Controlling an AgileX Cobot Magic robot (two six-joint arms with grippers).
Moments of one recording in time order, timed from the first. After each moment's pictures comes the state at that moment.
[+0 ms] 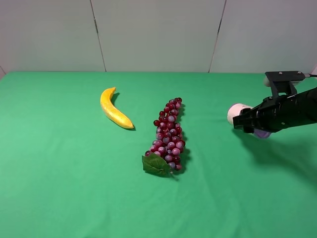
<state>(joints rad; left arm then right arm) 0.04 0.00 -0.48 0.04 1.07 -0.01 0.14 1.54 -0.56 0.79 0.09 -0.76</state>
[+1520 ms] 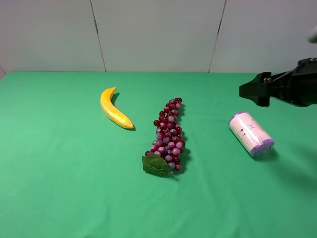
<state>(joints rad) 0.04 0.00 -0.48 0.04 1.07 -0.01 0.14 1.03 -0.56 0.65 0.33 -0.59</state>
